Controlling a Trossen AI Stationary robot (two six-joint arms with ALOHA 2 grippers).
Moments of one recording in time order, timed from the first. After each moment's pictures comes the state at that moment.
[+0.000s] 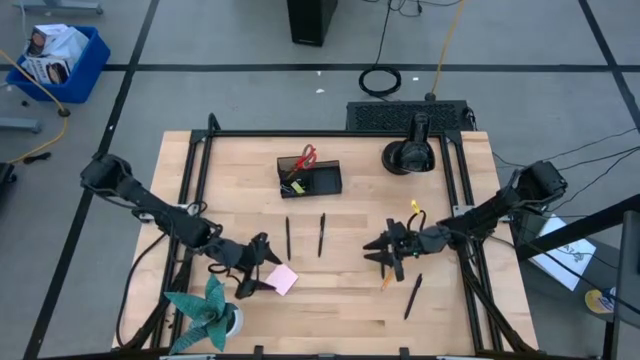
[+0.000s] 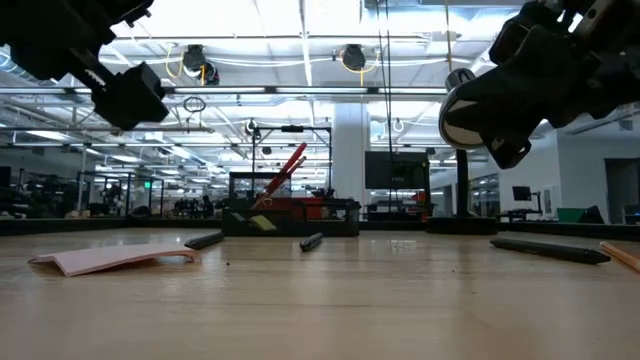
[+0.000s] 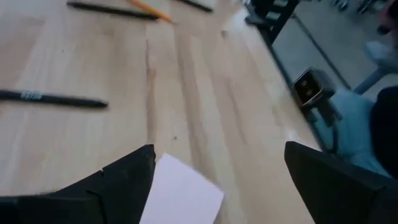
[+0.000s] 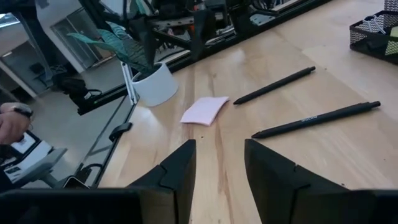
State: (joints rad) left arm -0.51 1.24 0.49 0.23 -0.11 -0.41; right arm 0.42 1.38 0.23 0.94 0.29 0.54
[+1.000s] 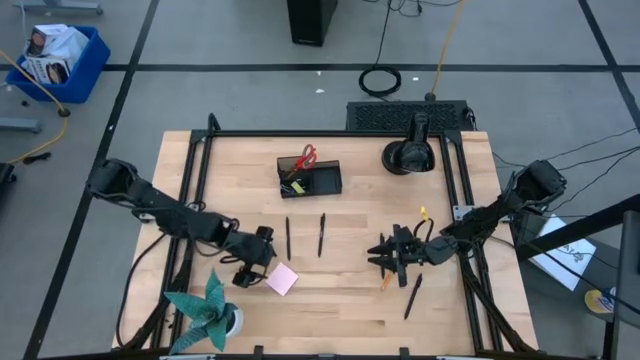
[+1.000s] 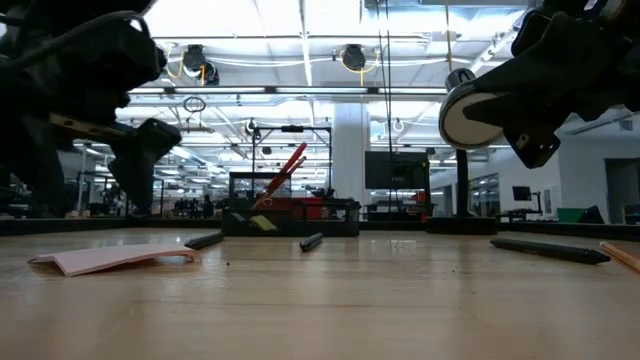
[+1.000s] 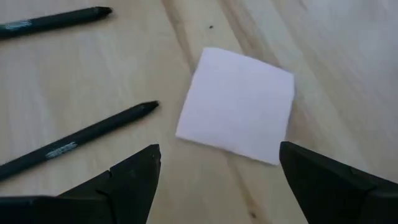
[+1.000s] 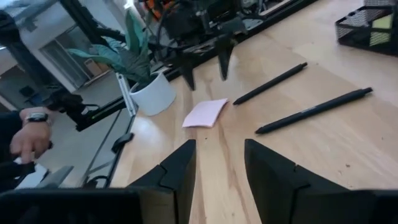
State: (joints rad) left arm -0.36 1.35 0.55 -0.12 0.08 -0.01; right arm 0.55 1.38 0.23 0.94 0.50 0.64
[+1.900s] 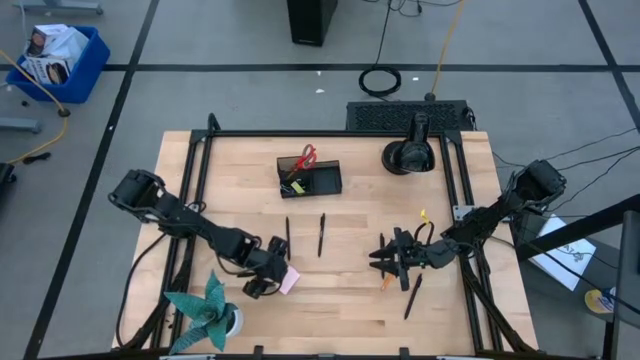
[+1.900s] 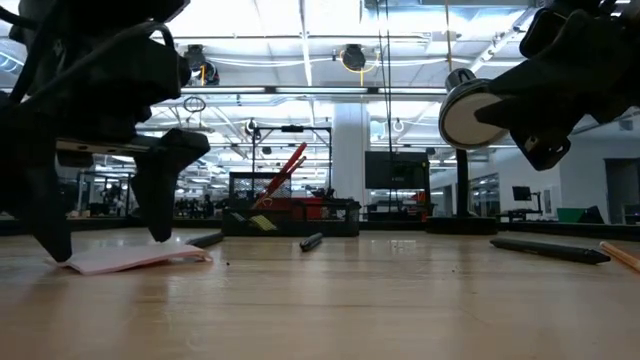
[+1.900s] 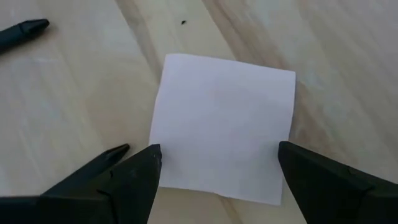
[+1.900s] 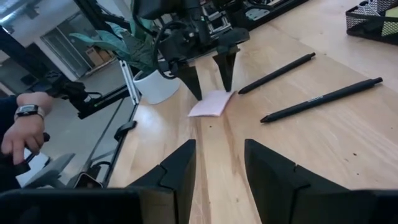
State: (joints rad) left arm -0.42 1.64 0.78 -0.26 0.00 0.10; right arm 0.59 1.38 0.23 0.91 0.50 0.64
